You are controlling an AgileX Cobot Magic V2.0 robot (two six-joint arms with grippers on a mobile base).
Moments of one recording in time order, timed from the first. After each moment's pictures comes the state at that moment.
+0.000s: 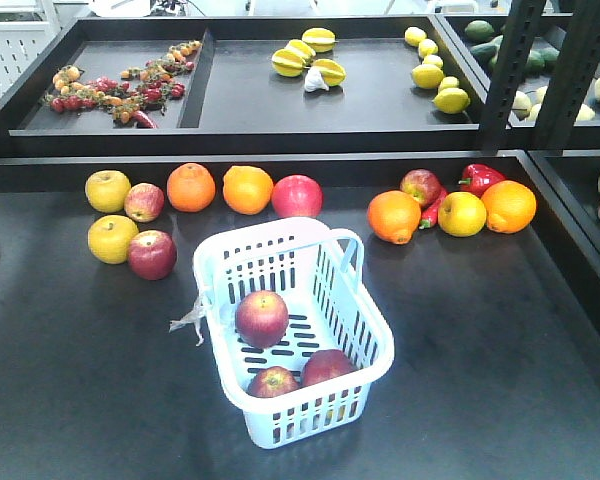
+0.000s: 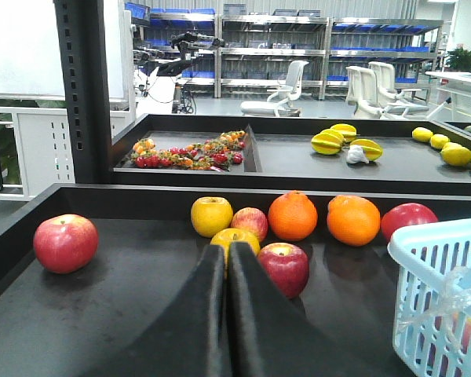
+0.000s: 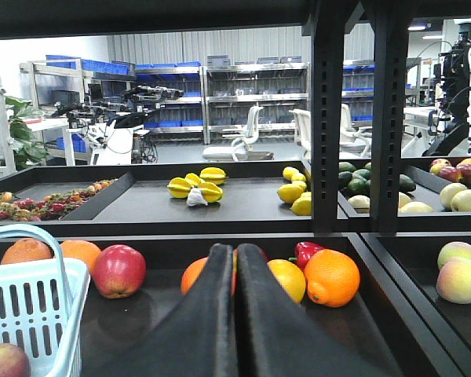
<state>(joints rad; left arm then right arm) 0.06 -0.01 0.02 -0.14 0.07 0.07 0.04 -0.01 0.03 -0.10 -0.05 0.13</state>
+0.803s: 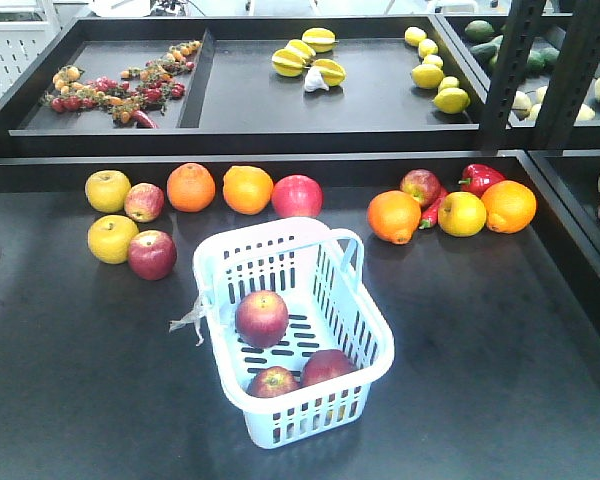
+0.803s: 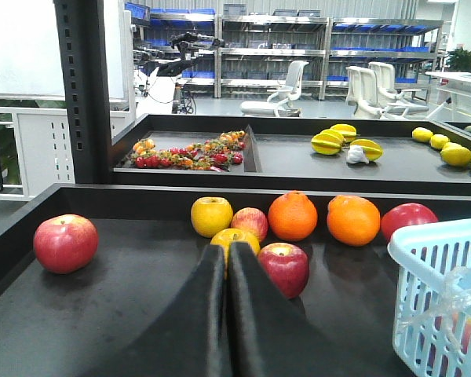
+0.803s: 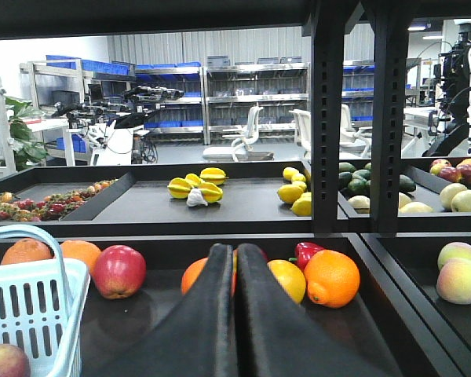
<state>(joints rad) 0.06 -0.01 0.02 -0.14 0.07 0.07 0.04 -0.01 0.03 -0.10 -0.06 0.13</state>
